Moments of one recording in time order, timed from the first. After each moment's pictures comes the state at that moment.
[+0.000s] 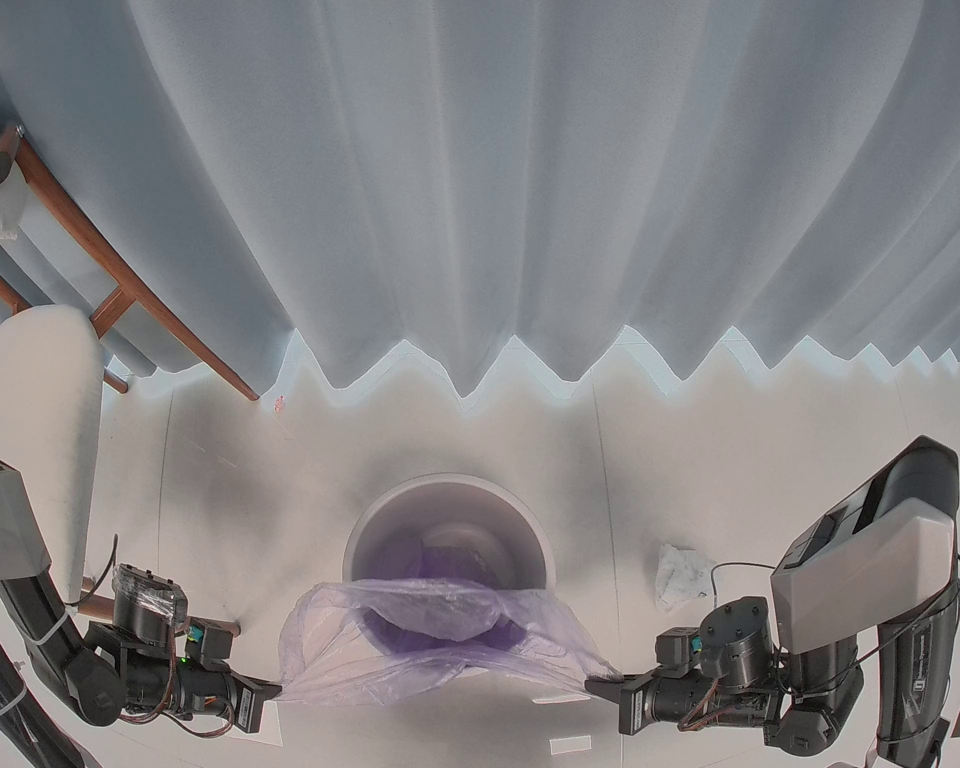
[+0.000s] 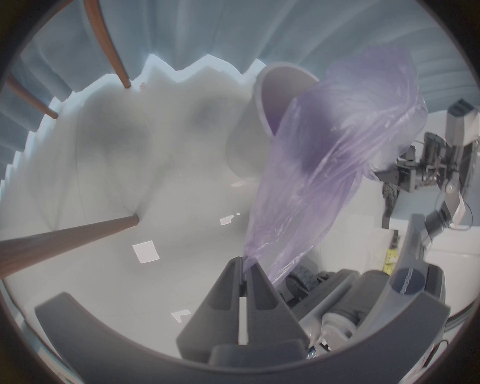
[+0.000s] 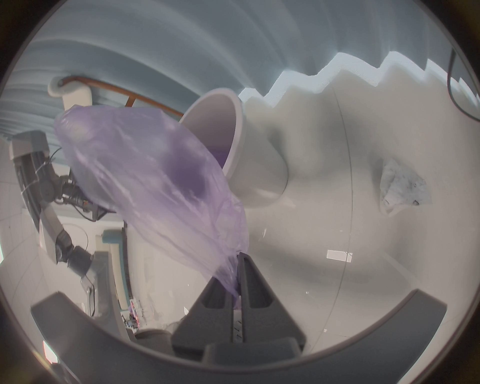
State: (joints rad) left arm -0.15 1.86 -0.04 -0.84 -0.28 0.09; right arm 0.70 2.33 -0.12 -1.55 0.18 0.42
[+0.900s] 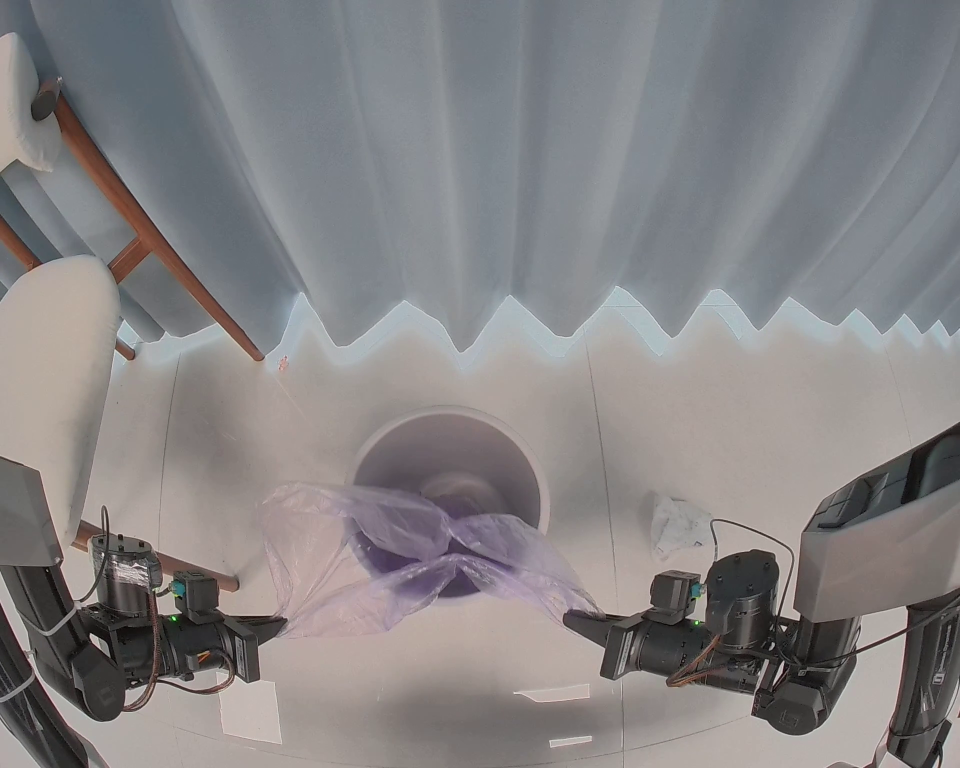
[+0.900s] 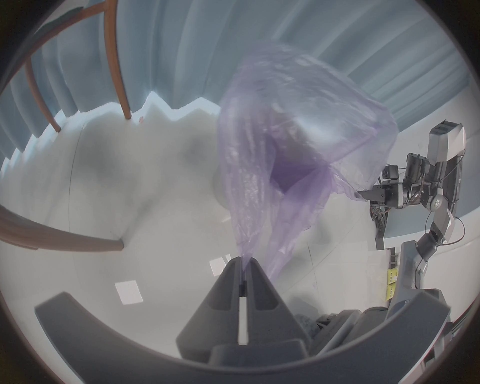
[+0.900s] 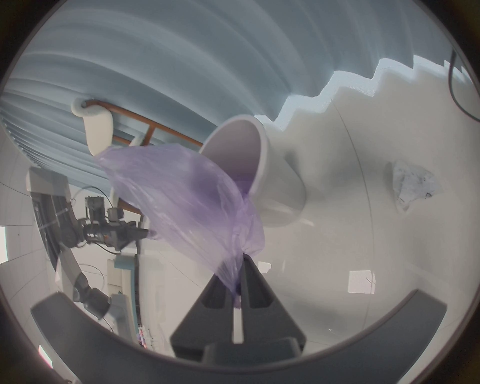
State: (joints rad) left arm -0.08 1.94 -0.02 -1.25 -0.43 0.07; right arm 0.67 2.24 -0.27 -1.55 0.19 0.49
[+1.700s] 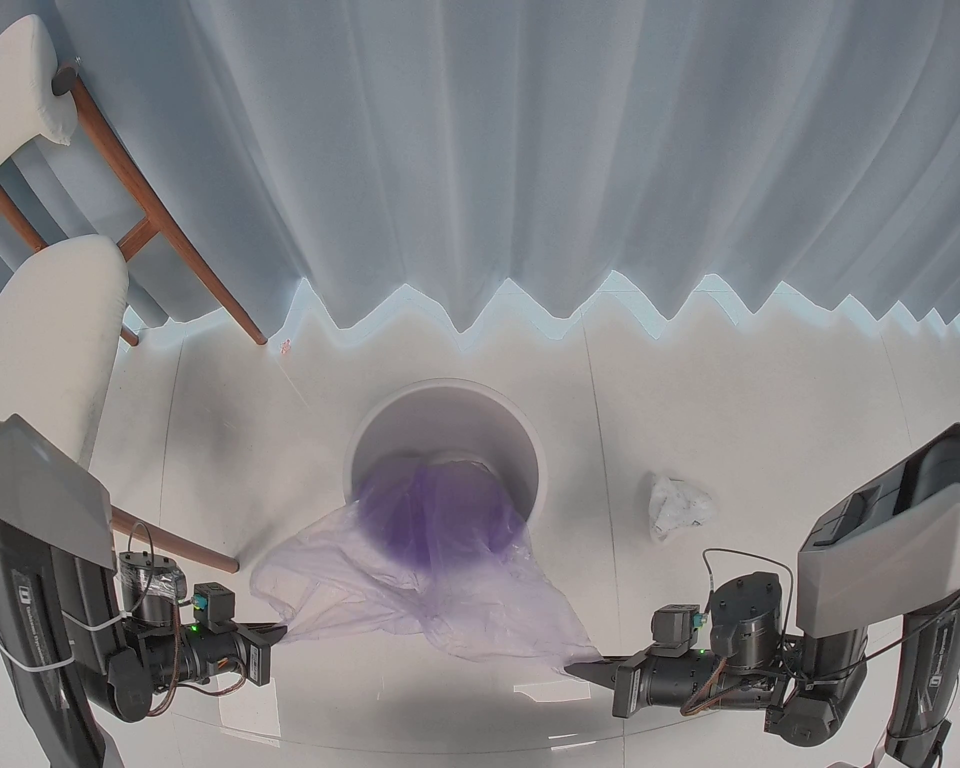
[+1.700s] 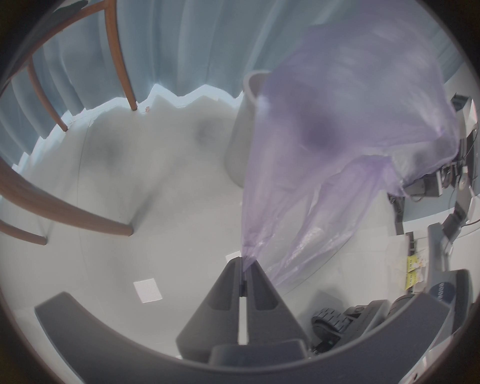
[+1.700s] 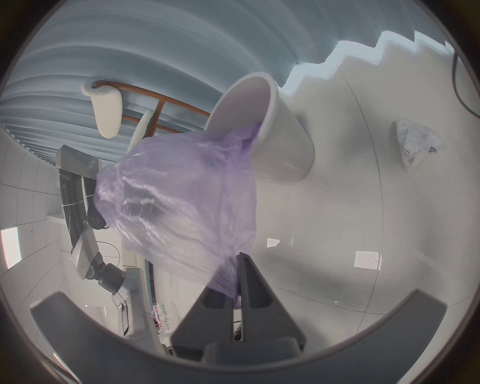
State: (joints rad) left arm -0.06 2.19 -0.02 -1.48 -0.35 0.16; right arm 0.69 2.25 -0.17 -1.55 0.31 0.49
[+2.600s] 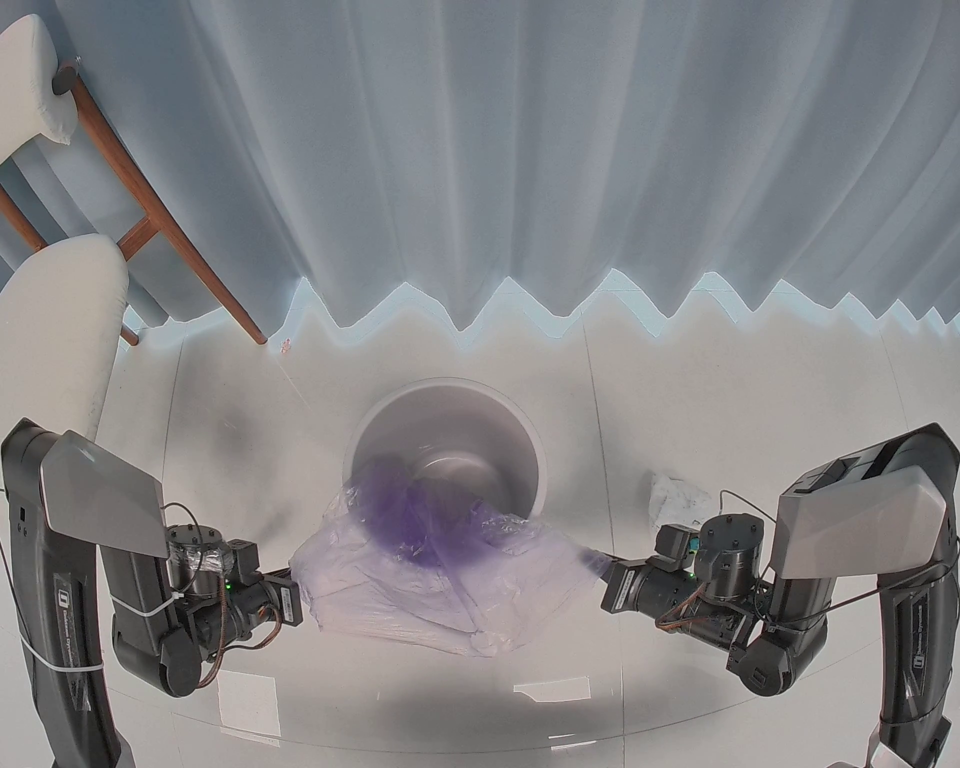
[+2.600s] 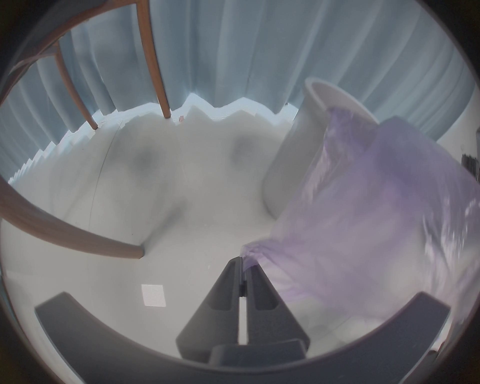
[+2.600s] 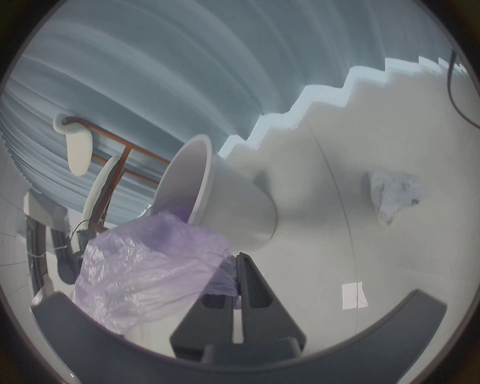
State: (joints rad) left arm -0.13 2.35 -0.28 -1.54 -0.10 -0.04; right arm 0.53 2.36 -0.47 -1.55 0.16 0.49
